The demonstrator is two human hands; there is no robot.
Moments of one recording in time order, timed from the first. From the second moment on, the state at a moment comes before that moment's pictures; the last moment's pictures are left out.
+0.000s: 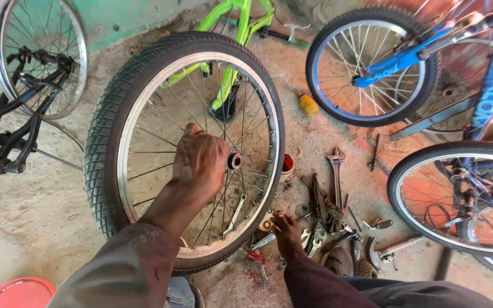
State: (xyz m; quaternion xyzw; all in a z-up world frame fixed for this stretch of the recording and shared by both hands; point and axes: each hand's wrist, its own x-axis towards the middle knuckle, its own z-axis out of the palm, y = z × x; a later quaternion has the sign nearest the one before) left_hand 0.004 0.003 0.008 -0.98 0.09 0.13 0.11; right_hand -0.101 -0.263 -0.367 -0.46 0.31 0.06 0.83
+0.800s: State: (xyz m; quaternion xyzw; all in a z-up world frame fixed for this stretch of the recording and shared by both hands) left_hand 0.029 0.000 -0.059 -0.99 0.10 0.06 0.06; right_hand -0.028 -0.288 -0.050 -0.43 -0.04 0.11 0.90
